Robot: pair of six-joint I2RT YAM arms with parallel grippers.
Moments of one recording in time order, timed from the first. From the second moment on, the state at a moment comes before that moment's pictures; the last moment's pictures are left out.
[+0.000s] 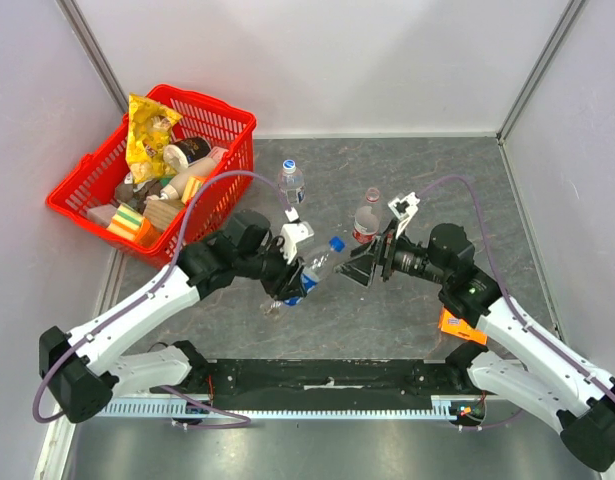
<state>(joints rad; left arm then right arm) -0.76 1.08 0.93 -0.62 0.48 0.04 0.61 0.84 0.62 0.05 -0.52 0.59</state>
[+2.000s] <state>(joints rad) -0.97 0.96 0.86 -0.63 -0.07 0.12 0.58 1.17 0.87 0.00 -0.64 0.60</state>
